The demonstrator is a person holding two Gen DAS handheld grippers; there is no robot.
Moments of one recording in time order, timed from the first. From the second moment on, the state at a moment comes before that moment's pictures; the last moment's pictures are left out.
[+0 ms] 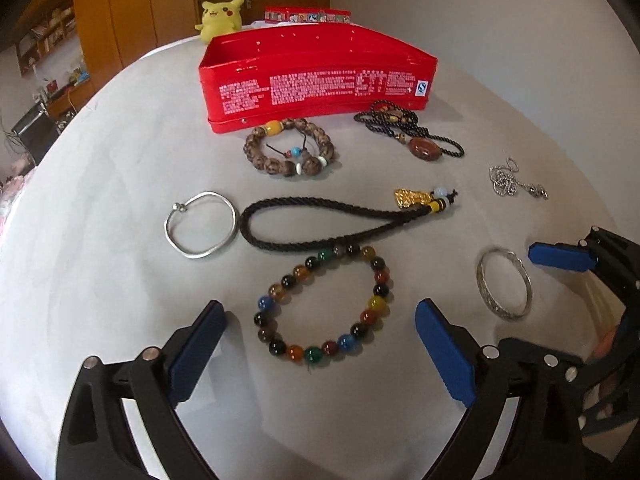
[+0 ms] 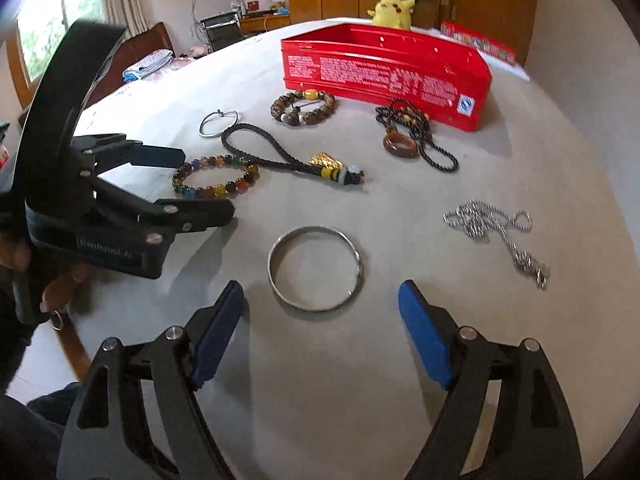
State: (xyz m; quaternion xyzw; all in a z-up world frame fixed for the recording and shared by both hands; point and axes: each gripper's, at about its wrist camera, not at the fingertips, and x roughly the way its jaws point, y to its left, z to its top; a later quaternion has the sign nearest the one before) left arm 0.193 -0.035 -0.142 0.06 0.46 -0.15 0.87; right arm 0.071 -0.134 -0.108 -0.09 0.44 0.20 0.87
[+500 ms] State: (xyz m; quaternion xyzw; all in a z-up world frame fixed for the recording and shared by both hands) left arm 0.189 -0.026 -0.127 0.03 0.46 -0.16 0.87; right arm 0.084 -0.137 -0.104 -0.07 0.44 0.23 0.86
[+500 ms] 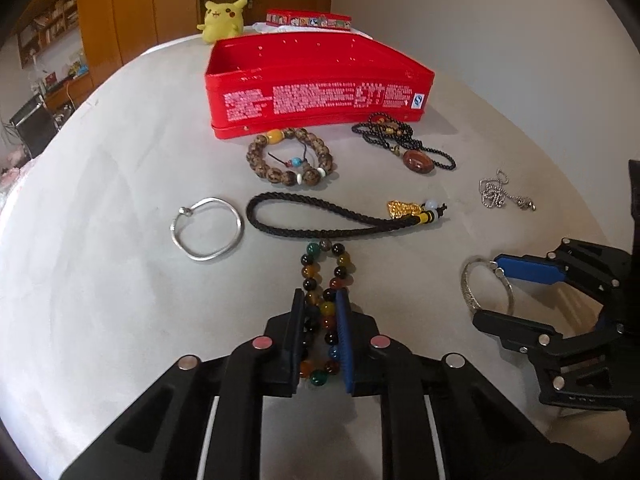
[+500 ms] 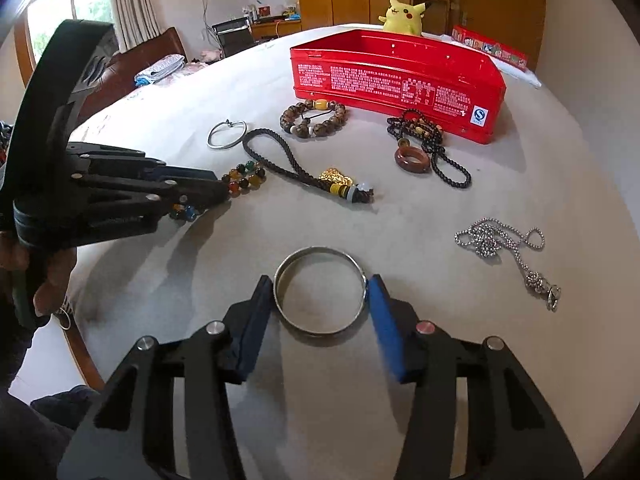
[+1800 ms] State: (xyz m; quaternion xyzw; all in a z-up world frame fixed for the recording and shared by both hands) left arm 0.180 -0.027 -0.032 0.04 0.39 -0.17 0.91; right arm 0.093 -0.149 -0.032 -0.07 0.40 0.24 0.88
